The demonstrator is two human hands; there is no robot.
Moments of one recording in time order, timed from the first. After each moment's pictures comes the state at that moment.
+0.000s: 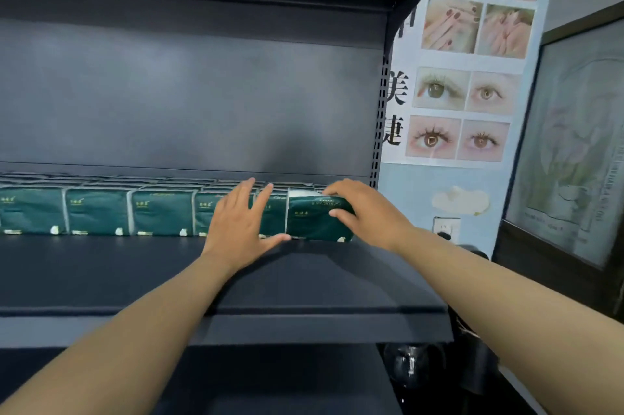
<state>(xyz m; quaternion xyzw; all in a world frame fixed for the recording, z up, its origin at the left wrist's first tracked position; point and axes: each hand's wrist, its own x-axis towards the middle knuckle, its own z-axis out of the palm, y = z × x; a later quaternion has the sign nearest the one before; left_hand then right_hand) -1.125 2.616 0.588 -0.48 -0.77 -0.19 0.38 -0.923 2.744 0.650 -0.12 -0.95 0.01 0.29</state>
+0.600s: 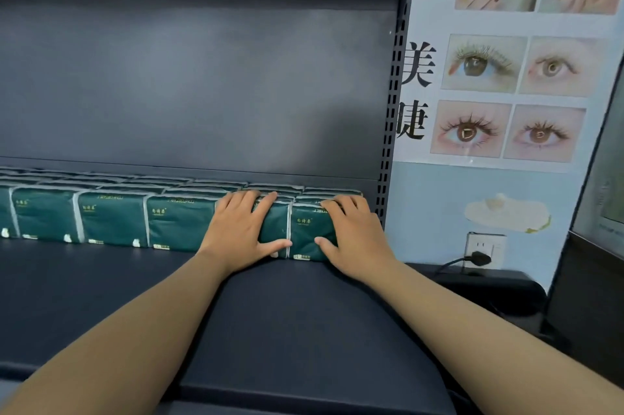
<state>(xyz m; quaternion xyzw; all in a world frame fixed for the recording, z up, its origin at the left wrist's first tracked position) -1.156 2.720 0.575 -0.47 -0.78 -0.12 0.39 -0.982 2.860 0.592 -0.16 -0.93 -0.06 0.31</state>
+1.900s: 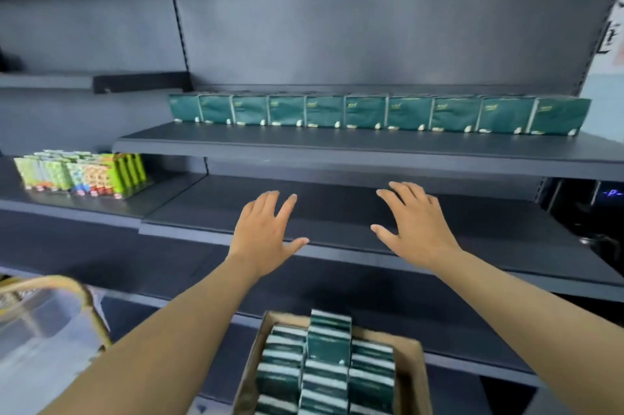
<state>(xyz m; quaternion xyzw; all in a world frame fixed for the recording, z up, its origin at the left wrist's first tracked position) -1.200 2.088 0.474 -0.42 -0.87 0.02 0.26 -1.038 2.300 0.491 -0.17 -0.95 -0.07 0.24</state>
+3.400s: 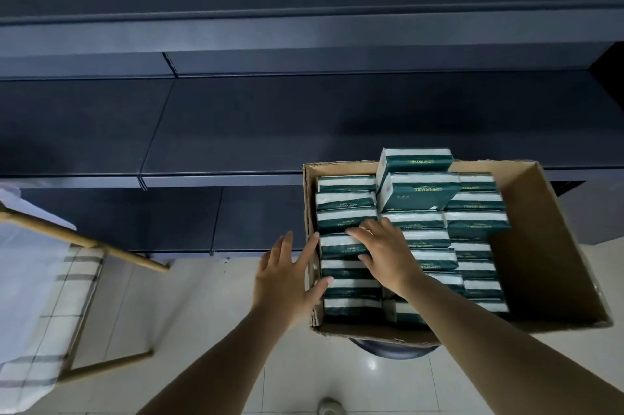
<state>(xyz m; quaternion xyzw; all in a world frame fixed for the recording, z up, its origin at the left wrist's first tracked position) -1.310 1.983 0.054 -0.49 -0.86 -0.01 -0.13 -1.186 2.156 0.035 -0.22 -0.97 0.13 0.03</state>
